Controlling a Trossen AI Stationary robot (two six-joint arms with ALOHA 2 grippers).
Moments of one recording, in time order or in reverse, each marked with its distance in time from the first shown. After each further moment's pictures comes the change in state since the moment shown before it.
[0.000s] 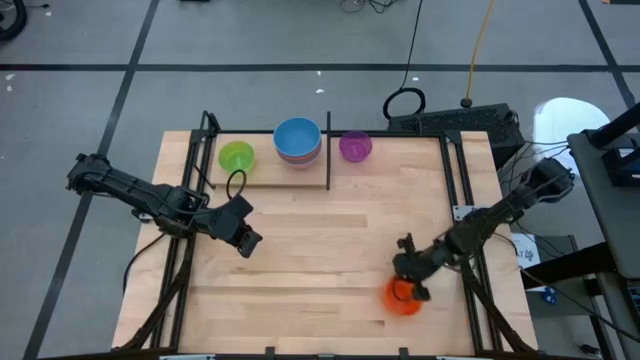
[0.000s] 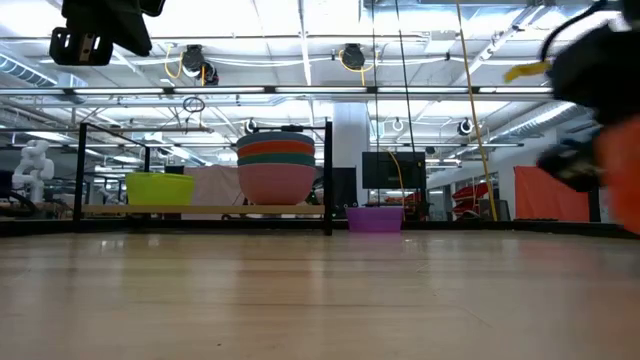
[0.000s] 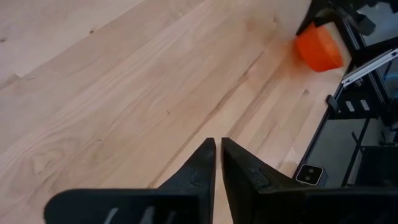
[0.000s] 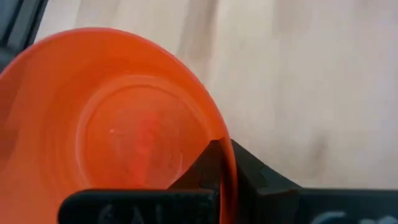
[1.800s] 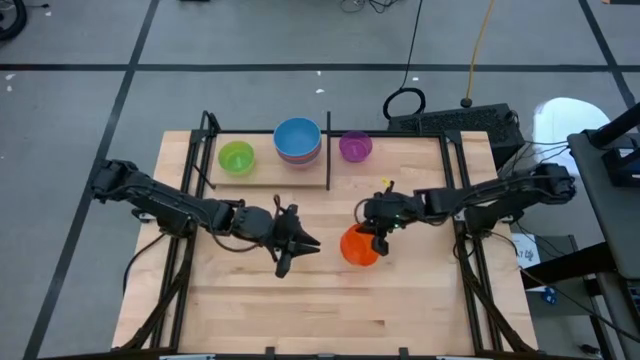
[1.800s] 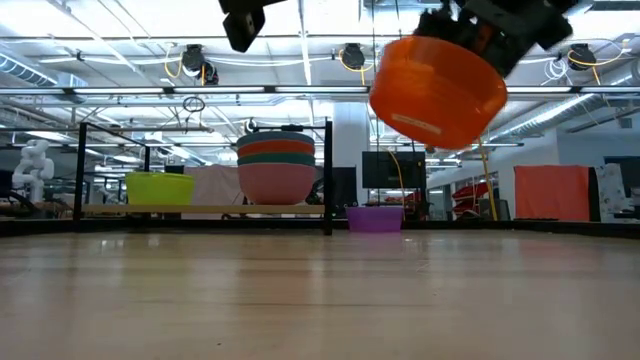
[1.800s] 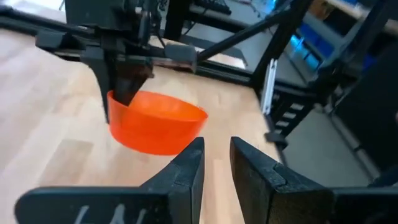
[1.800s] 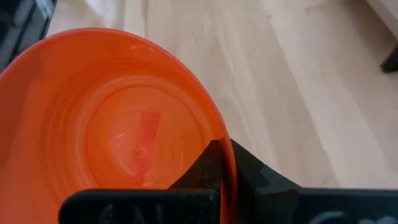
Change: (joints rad) left arm 0.086 0.347 0.000 0.894 0.107 0.837; right arm -0.512 0.028 0.280 -0.067 -0.080 -0.203
